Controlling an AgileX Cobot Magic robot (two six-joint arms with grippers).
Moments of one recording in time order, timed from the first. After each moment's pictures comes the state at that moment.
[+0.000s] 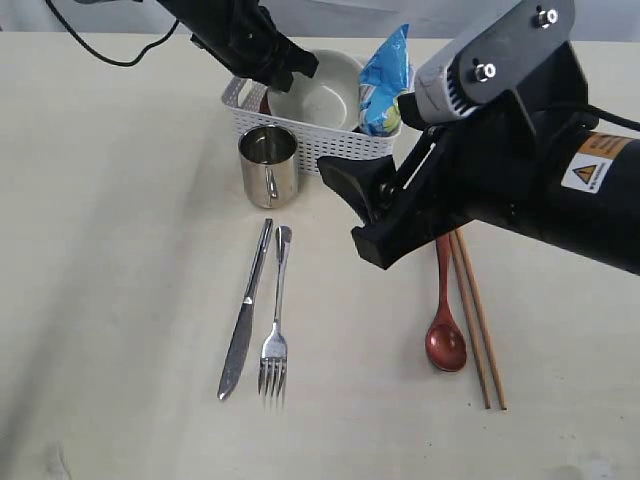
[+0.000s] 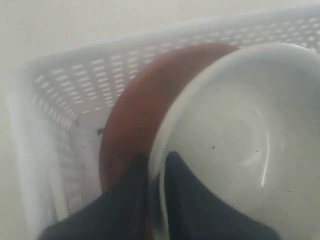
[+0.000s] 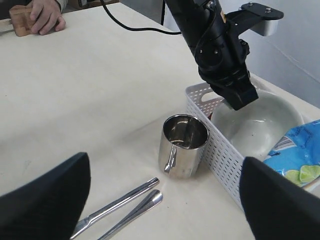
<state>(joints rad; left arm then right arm) -0.25 2.27 -1.83 -0.43 0.68 0.41 0.82 1.09 -0.54 0.45 -0.09 -0.52</state>
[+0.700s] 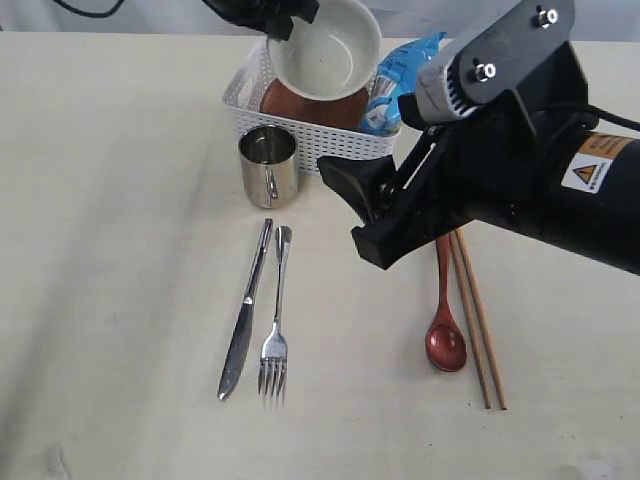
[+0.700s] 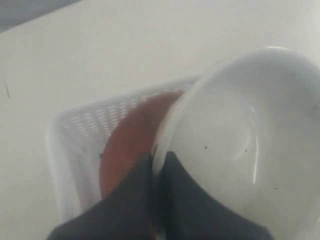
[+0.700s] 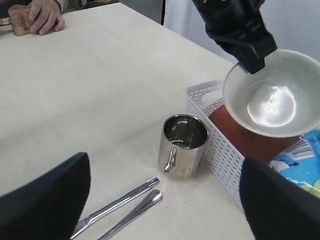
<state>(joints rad) -0.25 2.13 -1.84 -0.43 0.72 0.40 0.82 1.09 -0.54 0.45 -0.09 -0.52</state>
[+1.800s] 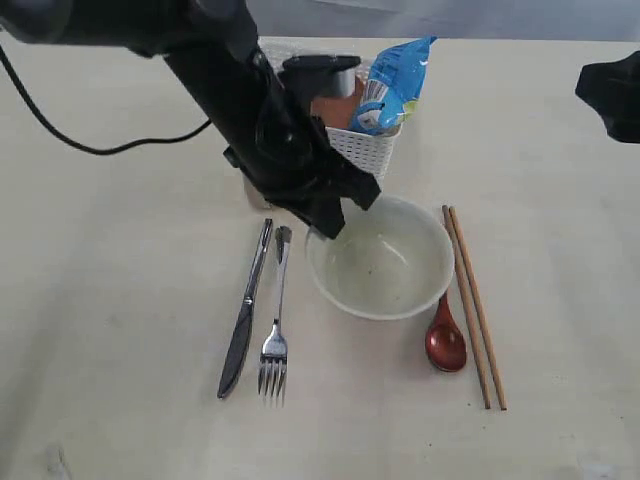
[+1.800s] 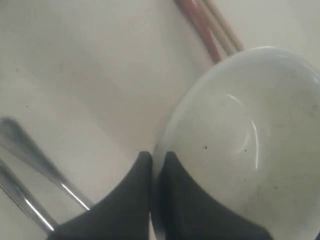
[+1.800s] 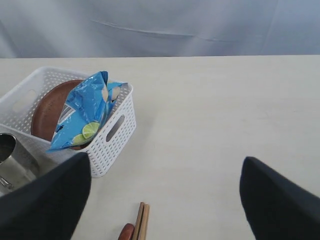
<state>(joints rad) -0.52 1.88 -1.32 -0.57 0.89 0.33 0.07 0.89 -0.54 0.61 0.26 -0.52</state>
